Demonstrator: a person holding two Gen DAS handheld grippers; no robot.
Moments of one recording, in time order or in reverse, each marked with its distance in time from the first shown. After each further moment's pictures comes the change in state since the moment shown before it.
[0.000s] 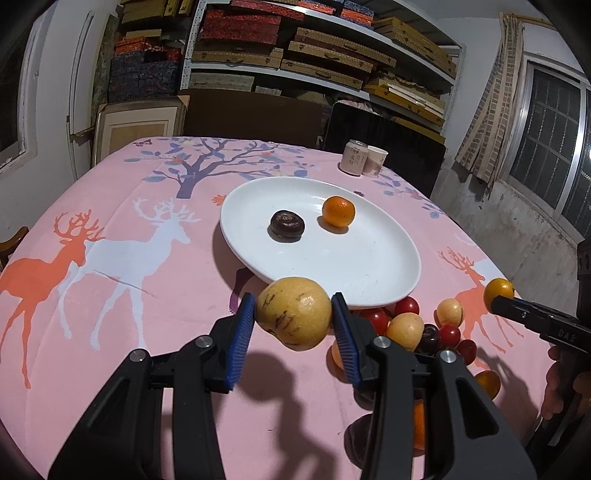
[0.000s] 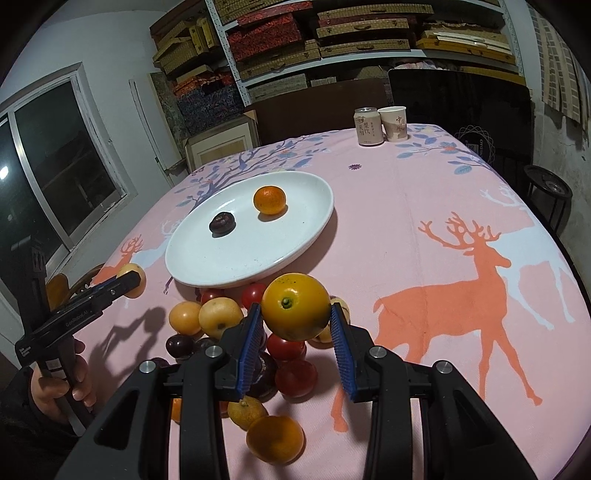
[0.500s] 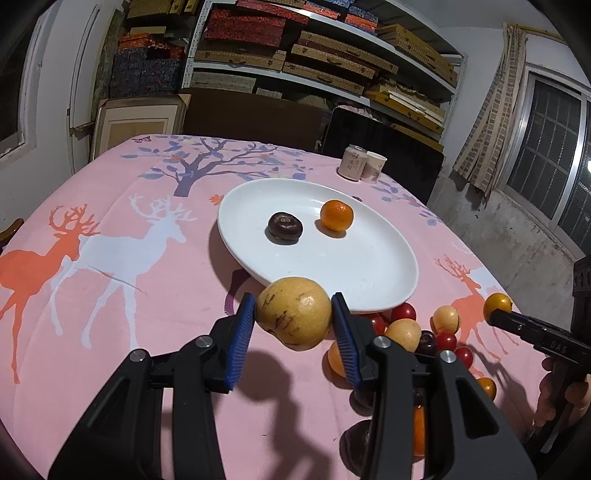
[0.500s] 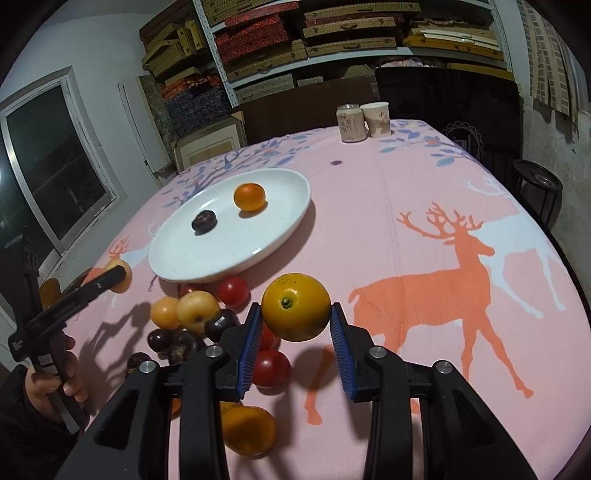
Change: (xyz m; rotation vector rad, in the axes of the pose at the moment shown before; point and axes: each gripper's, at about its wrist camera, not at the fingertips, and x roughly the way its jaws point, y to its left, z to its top) left arm 0.003 0.003 -0.004 -0.036 -0.018 -0.019; right arm -0.008 -0.013 -0.013 0.021 -0.011 -0.032
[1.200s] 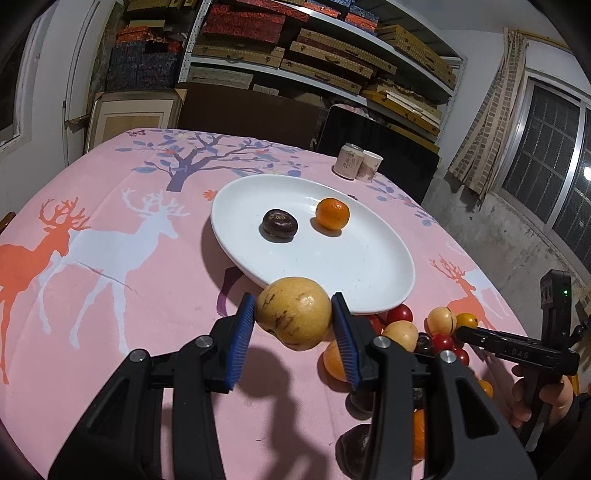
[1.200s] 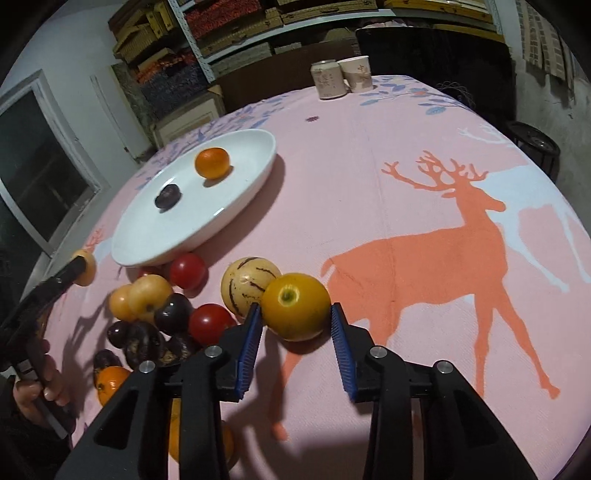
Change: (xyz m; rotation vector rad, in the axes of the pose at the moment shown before) left arm 0.009 0.002 0.001 -0.018 0.014 -0.035; right arm 0.048 -0.031 -0.012 0.077 0.126 -0.017
